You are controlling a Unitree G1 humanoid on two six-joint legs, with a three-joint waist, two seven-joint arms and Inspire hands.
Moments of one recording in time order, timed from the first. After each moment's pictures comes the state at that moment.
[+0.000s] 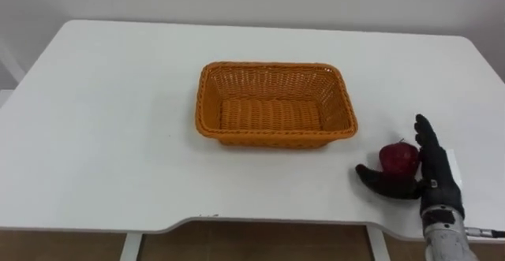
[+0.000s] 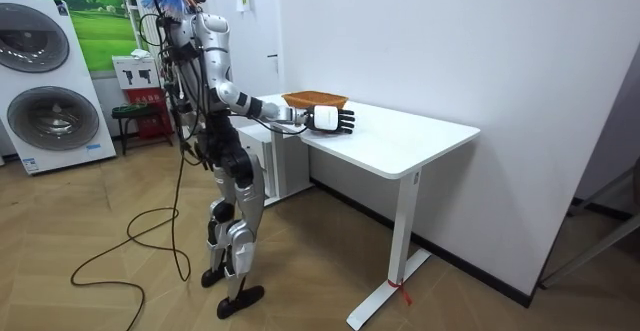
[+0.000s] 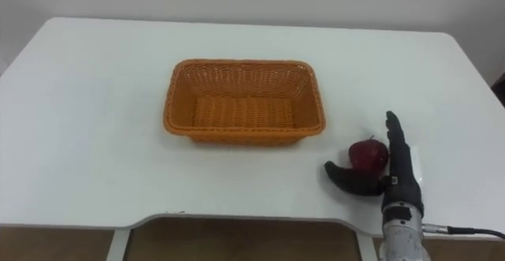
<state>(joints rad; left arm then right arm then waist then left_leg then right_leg) 0.30 0.23 0.10 1.06 0.32 -0.03 0.05 0.20 -0.31 0.02 0.32 -0.01 -0.19 -0.30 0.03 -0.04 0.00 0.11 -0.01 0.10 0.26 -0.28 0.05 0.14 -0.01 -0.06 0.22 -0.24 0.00</state>
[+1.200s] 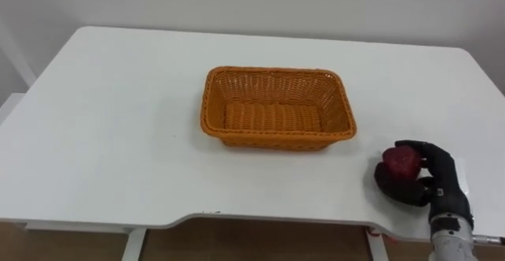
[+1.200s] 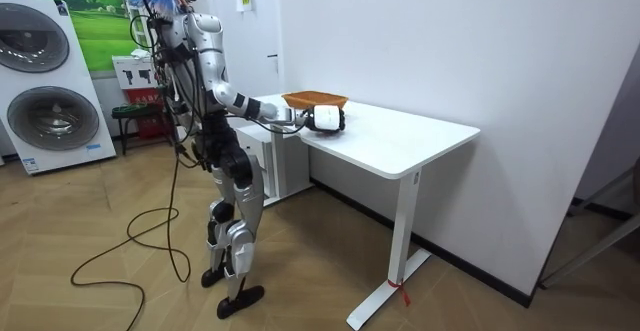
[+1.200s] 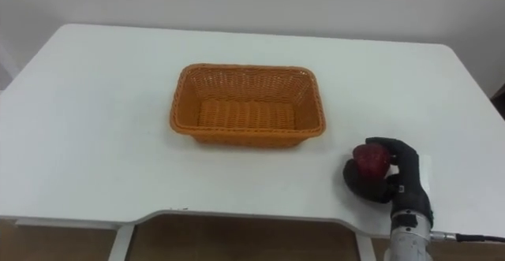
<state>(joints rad) 0.31 0.23 0.11 1.03 0.39 0.00 0.03 0.18 -0.30 -0.04 0.39 -0.09 -0.19 -0.36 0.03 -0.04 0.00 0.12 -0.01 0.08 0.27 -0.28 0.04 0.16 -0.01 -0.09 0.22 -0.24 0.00</state>
